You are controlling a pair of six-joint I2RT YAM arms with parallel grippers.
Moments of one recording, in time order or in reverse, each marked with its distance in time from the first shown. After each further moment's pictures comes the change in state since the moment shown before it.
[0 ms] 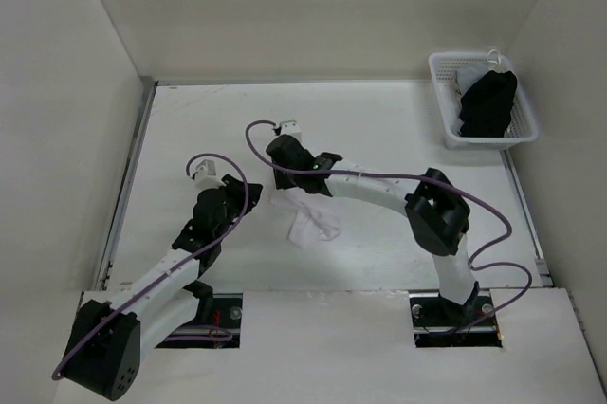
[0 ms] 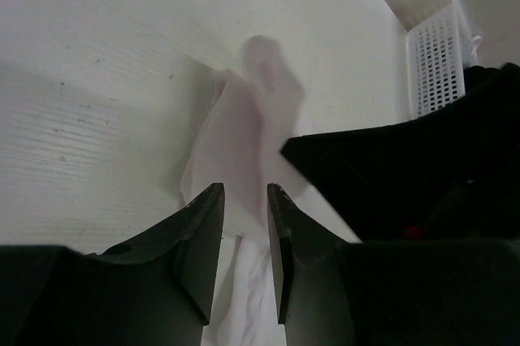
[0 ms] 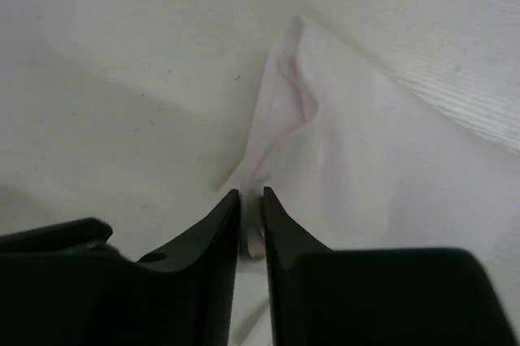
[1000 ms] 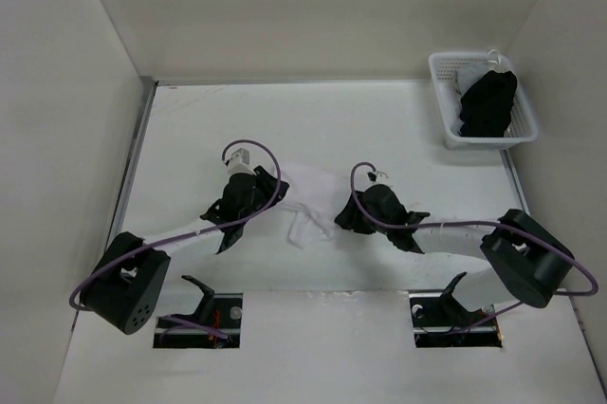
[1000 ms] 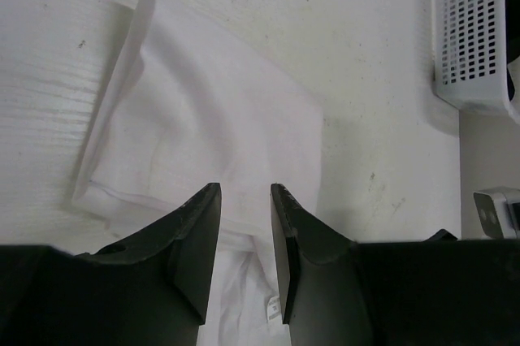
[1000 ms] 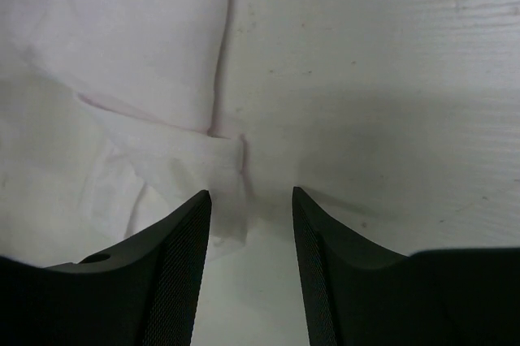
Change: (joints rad) left arm -0.124 0.385 0.158 0.126 0.029 0.014; right arm -0.175 -0.548 -1.038 0.518 -0.228 0.297
